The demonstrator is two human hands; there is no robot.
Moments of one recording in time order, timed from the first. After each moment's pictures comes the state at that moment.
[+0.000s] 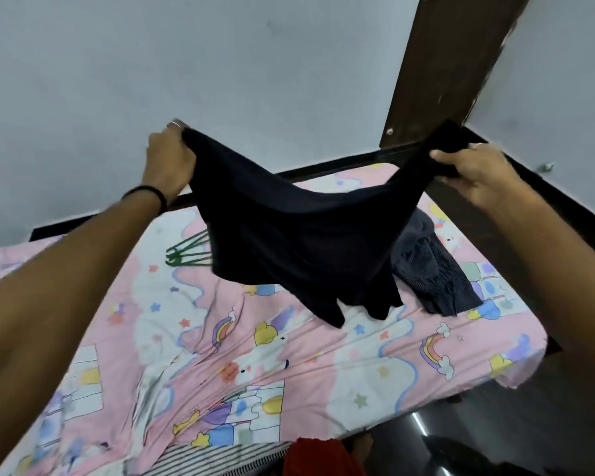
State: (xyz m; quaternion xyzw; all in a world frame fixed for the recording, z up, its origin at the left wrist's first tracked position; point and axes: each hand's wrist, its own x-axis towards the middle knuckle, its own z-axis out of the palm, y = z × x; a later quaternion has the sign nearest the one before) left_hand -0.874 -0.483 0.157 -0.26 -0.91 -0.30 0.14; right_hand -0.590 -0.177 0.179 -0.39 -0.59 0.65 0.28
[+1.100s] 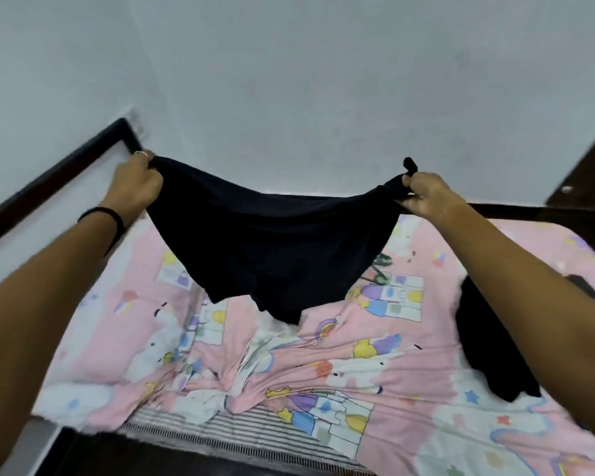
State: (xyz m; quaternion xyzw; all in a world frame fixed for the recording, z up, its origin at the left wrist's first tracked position) left_hand -0.867 -0.823 0.206 0.01 -0.96 -0.28 0.08; right_hand -0.827 -0.391 0.145 -0.29 -0.52 0.80 0.09
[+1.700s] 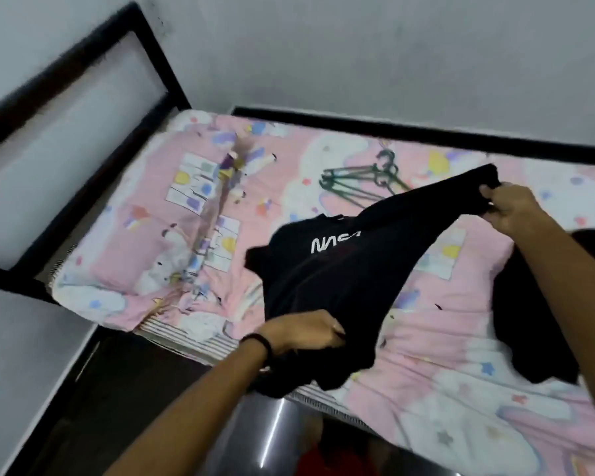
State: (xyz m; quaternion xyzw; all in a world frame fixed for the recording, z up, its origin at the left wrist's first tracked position) left_hand -0.686 -0.629 -0.022 -0.13 -0.81 -0.30 -0.48; right_hand -0.843 -0.280 -0.029 -0.35 -0.64 0.68 0.00
